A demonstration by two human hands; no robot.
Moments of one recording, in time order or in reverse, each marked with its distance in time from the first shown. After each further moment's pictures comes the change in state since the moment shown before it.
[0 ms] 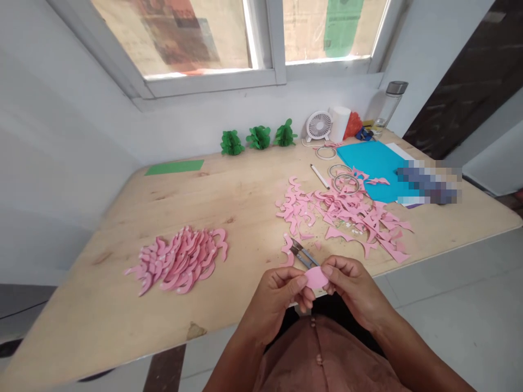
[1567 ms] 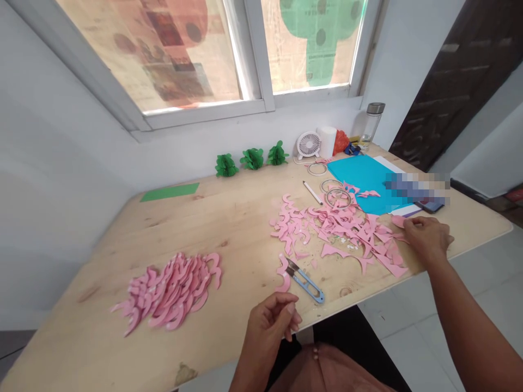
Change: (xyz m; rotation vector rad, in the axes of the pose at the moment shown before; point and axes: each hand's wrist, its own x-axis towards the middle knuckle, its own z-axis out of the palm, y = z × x) left_hand 0.000 -0.023 -0.006 0.239 0.362 0.124; right_hand 0.063 -0.045 -0.228 -1.163 1.190 -0.020
